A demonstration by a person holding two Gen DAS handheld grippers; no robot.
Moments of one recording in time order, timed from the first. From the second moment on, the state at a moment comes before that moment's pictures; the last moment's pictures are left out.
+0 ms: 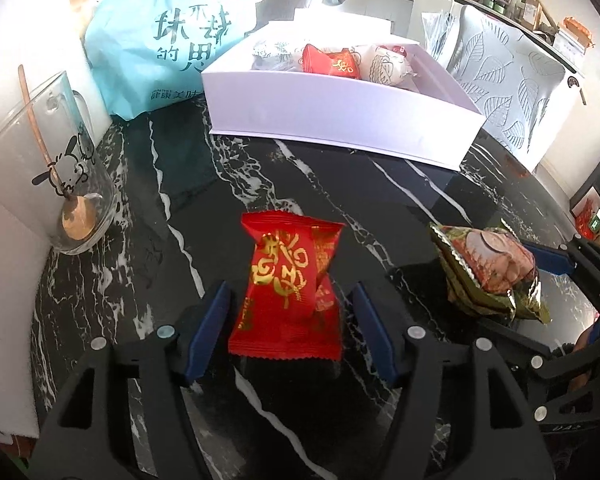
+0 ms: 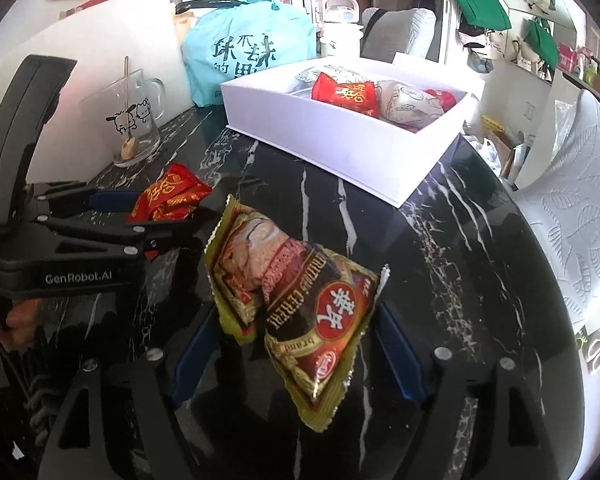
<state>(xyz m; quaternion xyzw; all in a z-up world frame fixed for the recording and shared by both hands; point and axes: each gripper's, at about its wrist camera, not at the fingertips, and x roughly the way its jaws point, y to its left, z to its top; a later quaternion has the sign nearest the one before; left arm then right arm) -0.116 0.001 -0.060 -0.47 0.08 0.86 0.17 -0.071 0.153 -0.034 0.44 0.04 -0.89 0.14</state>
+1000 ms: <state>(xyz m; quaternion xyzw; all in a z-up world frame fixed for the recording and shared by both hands) -0.094 -0.005 -0.056 -0.47 0.07 0.86 0.17 -0.058 0.156 -0.028 0.42 0.02 -0.90 0.14</state>
